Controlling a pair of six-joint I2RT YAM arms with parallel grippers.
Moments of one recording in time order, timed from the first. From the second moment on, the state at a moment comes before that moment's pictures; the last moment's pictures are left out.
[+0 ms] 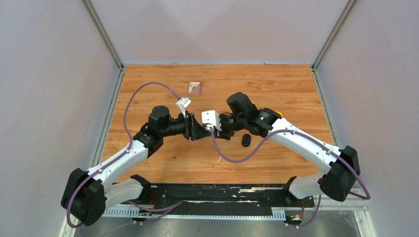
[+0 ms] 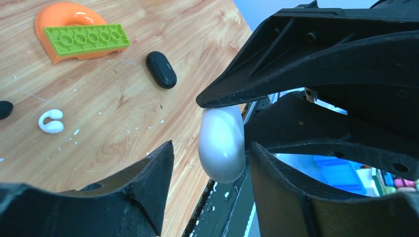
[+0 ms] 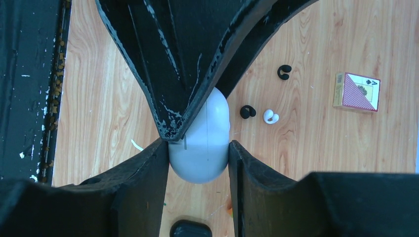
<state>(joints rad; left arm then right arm) -0.53 1.06 0.61 0.18 0.68 -0.63 0.83 1.38 1.21 -0.56 -0.47 -0.76</state>
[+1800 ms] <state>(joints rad) -0.63 0.67 0.43 0.20 0.69 -0.04 0.74 1.54 1.48 -0.93 -0.97 -0.58</state>
